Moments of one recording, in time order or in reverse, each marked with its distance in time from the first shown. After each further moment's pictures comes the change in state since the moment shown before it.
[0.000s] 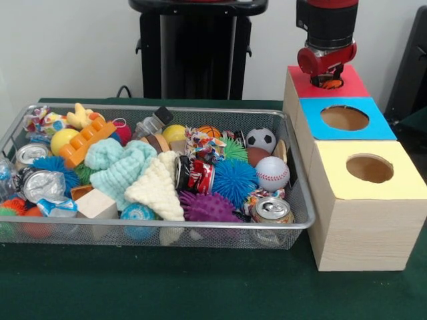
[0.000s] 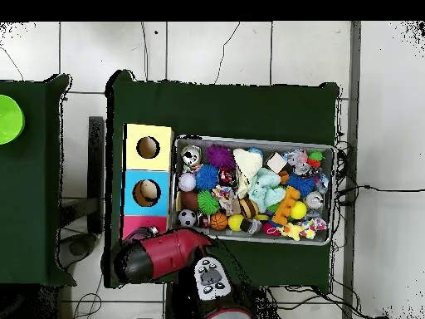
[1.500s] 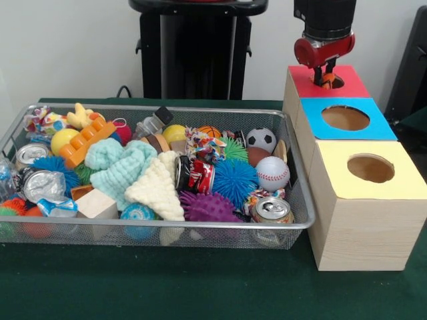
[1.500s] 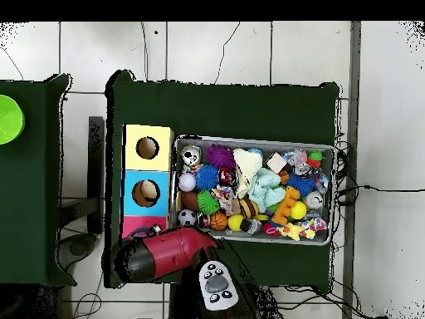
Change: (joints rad) arm -0.018 -0.057 0.006 0.000 0.003 0.074 0.000
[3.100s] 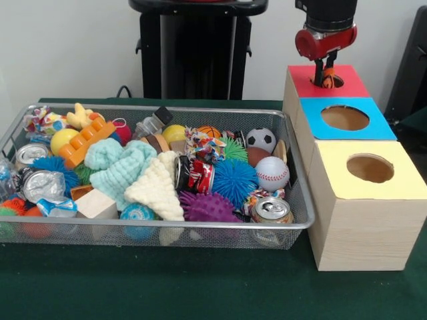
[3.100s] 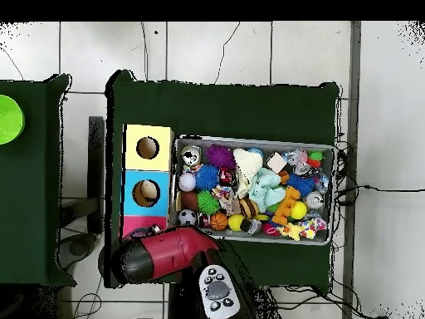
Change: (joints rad) arm -0.008 -0.040 0.013 0.005 0.004 0.045 0.000
